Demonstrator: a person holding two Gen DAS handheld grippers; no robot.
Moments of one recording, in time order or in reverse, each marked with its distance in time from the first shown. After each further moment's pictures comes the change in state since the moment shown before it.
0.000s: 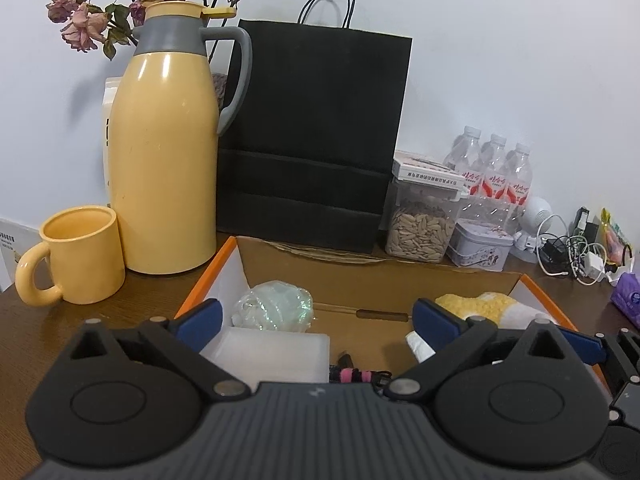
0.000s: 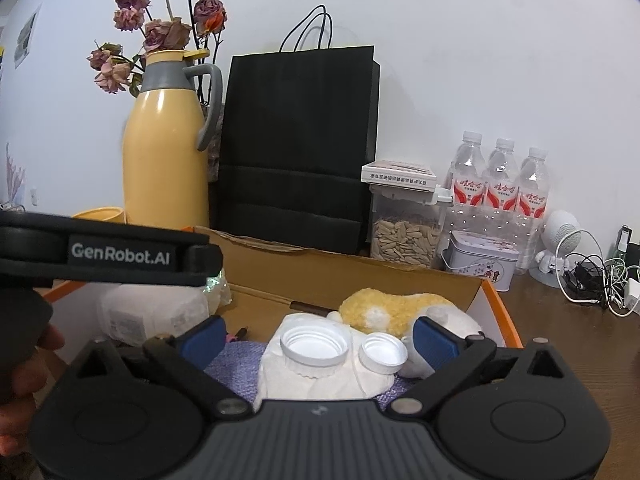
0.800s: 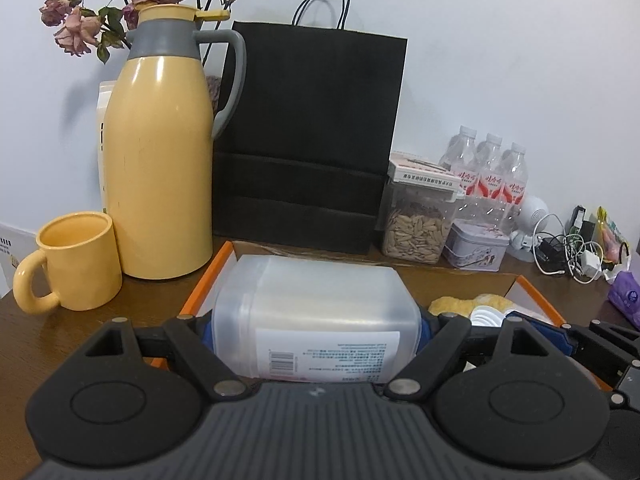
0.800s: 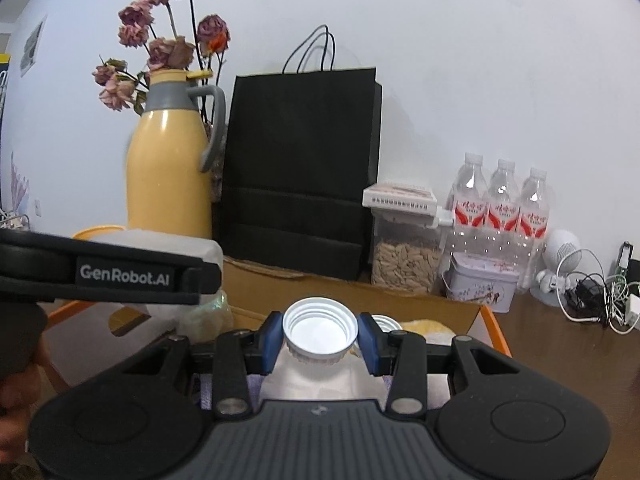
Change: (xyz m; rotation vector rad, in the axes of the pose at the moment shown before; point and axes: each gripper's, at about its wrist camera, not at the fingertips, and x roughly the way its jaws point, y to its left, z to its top) left arm 0.001 -0.001 0.002 0.013 0.008 -0.009; right arm -0.001 -0.005 0.009 -0.005 -0.040 0.016
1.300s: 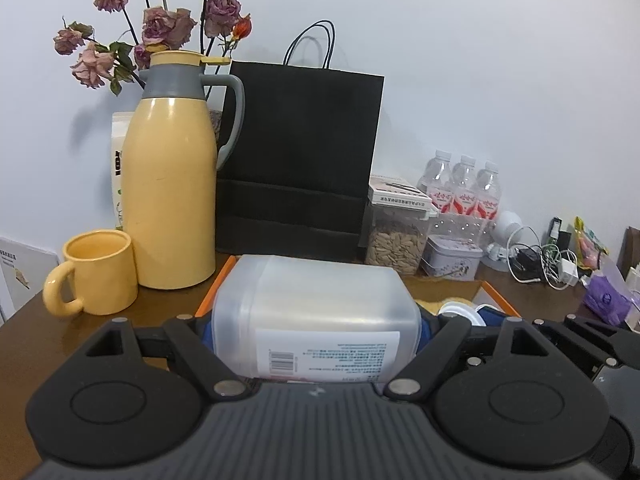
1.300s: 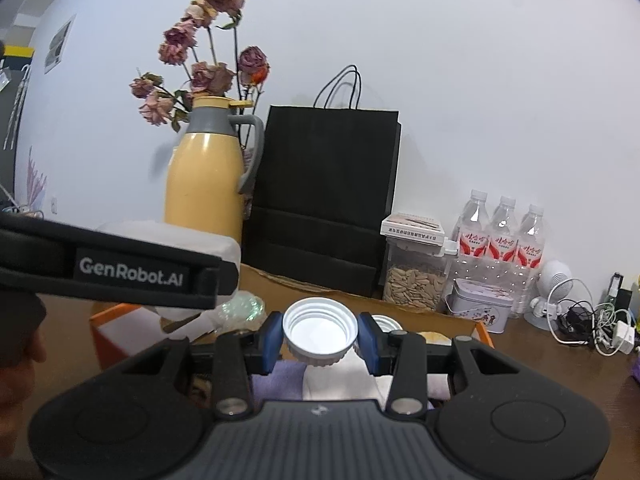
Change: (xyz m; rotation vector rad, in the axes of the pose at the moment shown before) left arm -0.057 -0.006 0.000 0.009 -0.069 -0.024; right arm -0.049 0.025 0.004 -0.053 -0.074 0.014
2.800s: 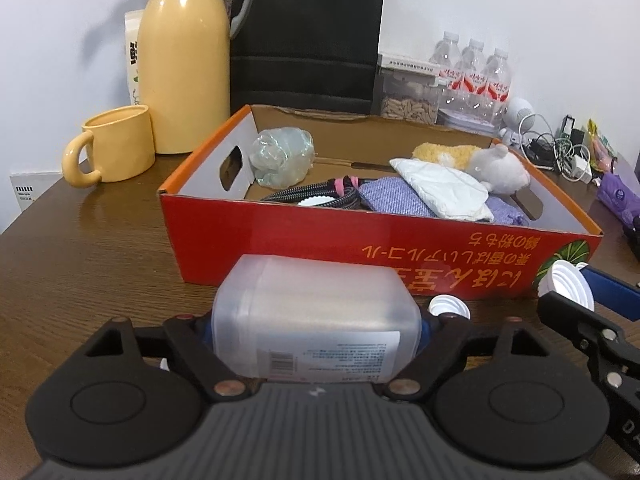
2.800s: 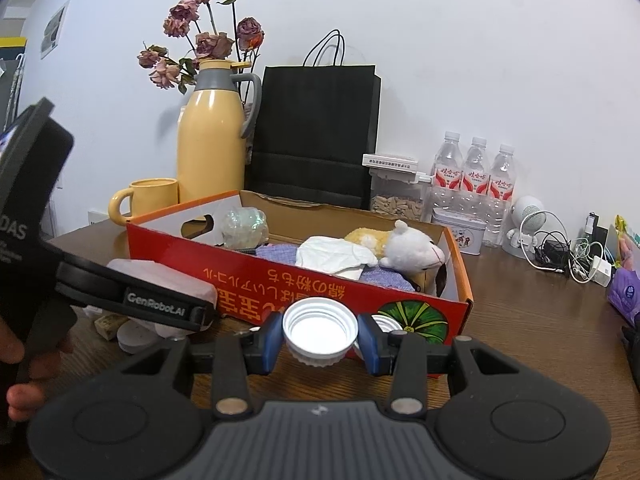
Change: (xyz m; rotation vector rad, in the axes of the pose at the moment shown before) left arm -0.026 0.000 -0.083 0.032 0.275 0.059; right arm -0.093 -0.007 -0.071 0.024 0.106 0.000
